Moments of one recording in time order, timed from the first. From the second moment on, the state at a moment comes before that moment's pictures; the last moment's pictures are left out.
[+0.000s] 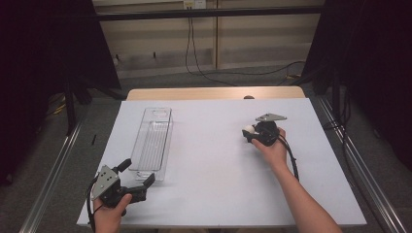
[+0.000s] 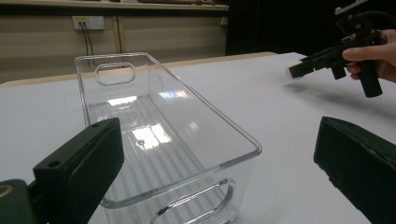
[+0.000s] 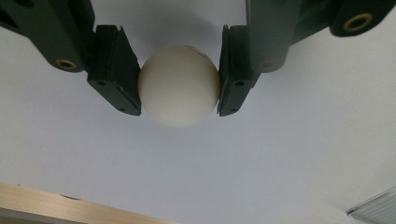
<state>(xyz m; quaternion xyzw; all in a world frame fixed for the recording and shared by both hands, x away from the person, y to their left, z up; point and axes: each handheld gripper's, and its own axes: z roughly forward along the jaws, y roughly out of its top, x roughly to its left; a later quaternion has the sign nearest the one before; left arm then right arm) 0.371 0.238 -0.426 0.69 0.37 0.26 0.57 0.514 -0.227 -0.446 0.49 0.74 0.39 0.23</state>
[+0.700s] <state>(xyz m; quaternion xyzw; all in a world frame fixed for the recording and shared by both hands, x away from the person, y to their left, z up) 0.371 0.237 -0.426 0.69 0.37 0.25 0.57 0.506 -0.211 -0.428 0.47 0.75 0.42 0.22</state>
